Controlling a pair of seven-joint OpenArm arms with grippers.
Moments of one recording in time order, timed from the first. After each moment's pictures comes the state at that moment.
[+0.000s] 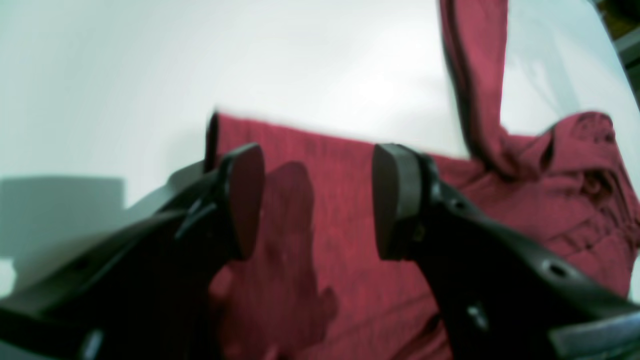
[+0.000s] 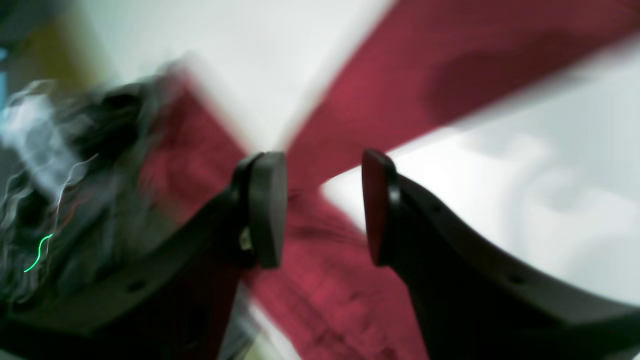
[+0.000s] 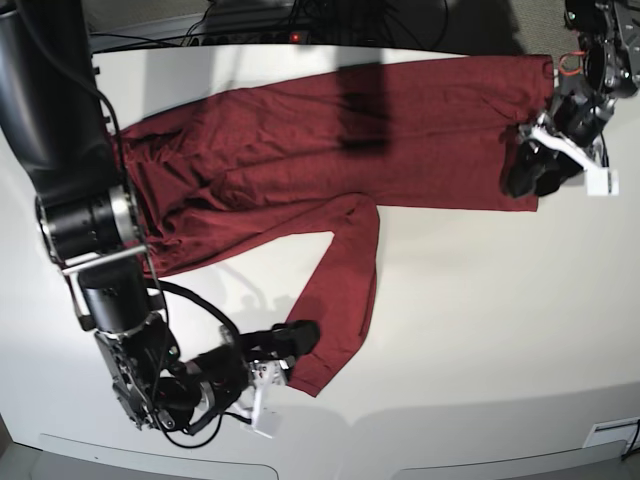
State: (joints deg) left arm 15.6 -11.2 -24.5 84.5 -40.6 -37.9 30.2; right arm 54.6 12.2 -24.6 29.2 59.4 36.3 -71.7
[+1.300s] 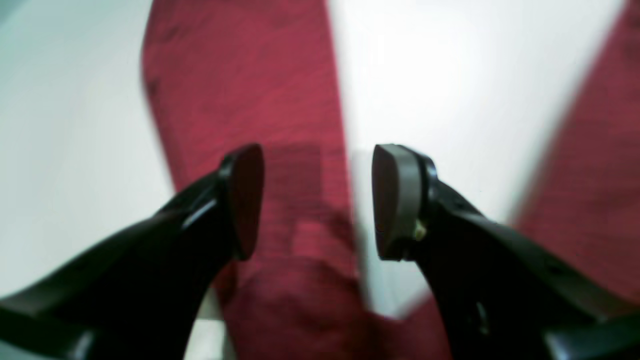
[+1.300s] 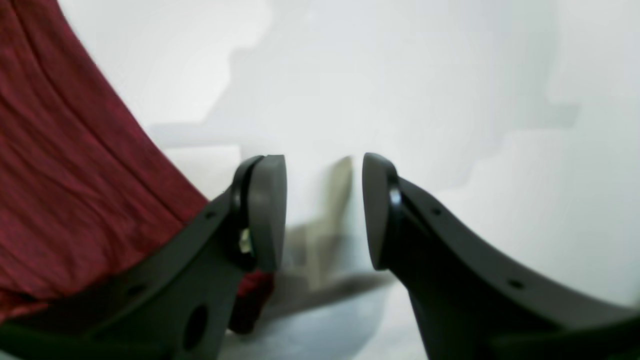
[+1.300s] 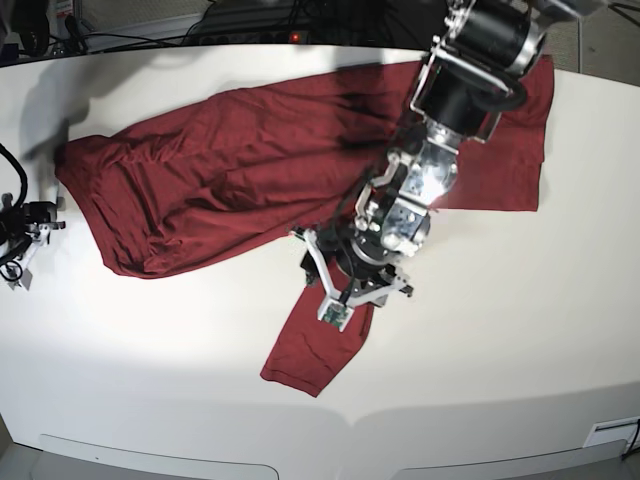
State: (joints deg) left arm -20.0 6.0 23.2 55.0 0.1 -6.4 21.4; right arm 35.5 45.6 -24.6 29.2 39.6 27.6 -55.4
